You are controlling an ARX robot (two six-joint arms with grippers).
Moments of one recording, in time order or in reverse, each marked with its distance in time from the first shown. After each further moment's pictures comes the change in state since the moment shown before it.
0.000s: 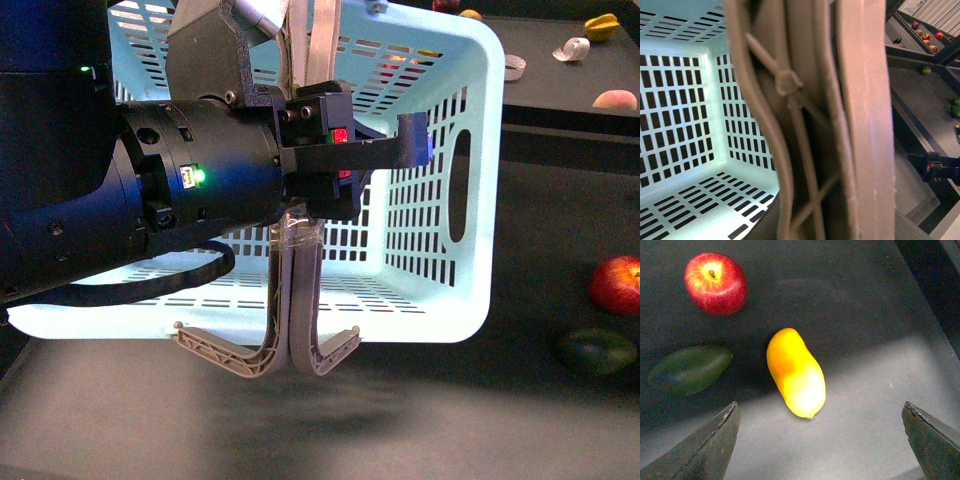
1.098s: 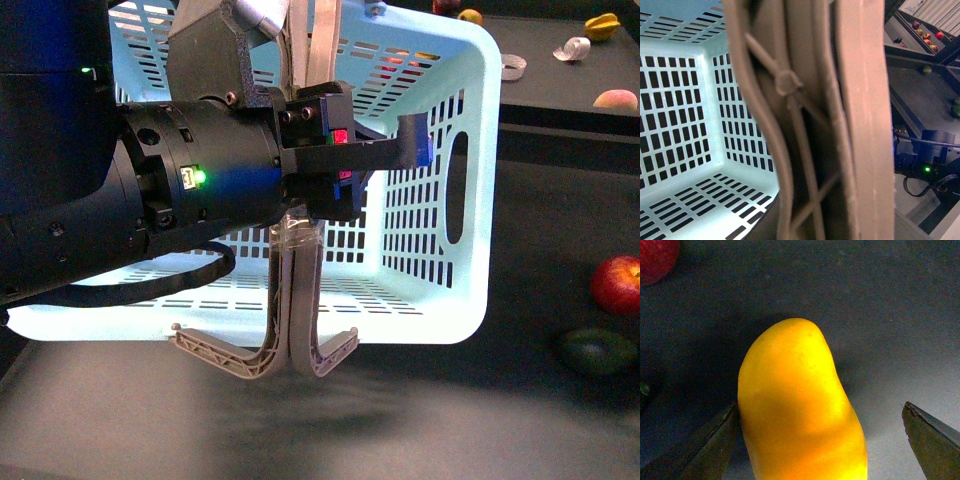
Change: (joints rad) left arm -0.001 0.000 0.000 0.000 -0.001 -0.001; right arm 0.001 0.570 0.569 -0.159 0.017 -0.003
